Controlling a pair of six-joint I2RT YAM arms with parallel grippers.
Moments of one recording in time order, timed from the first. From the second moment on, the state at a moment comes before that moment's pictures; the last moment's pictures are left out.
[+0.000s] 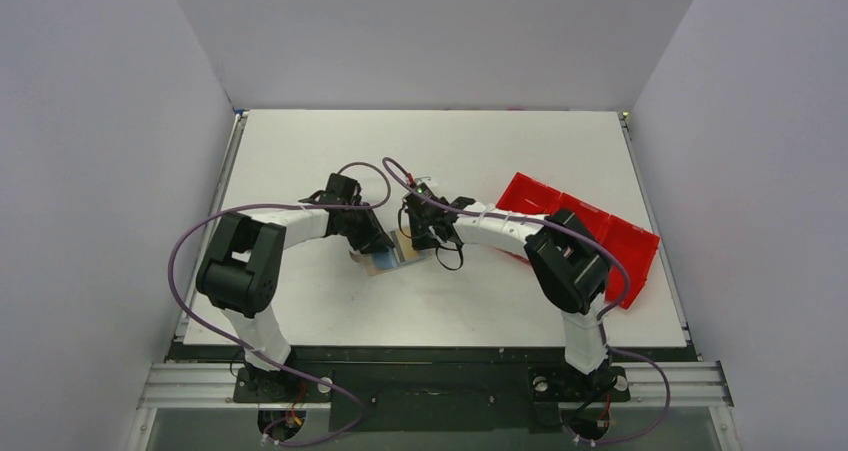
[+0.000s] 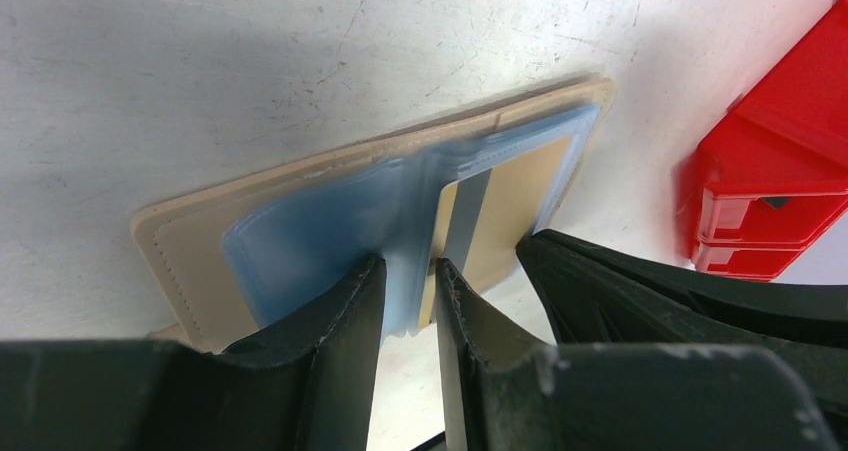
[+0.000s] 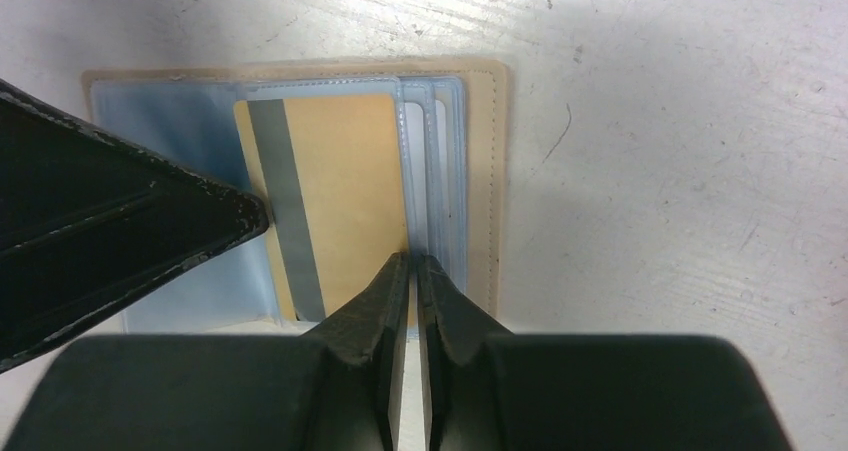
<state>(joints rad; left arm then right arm) -0.34 1.79 0.96 -0.26 0.37 -0.86 0.81 1.97 1.34 -0.38 0.11 0.55</state>
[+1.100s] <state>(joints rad) -0.31 1.73 0.83 -0.07 0.41 -0.90 0.85 2.02 1.39 -0.38 0.13 0.55</state>
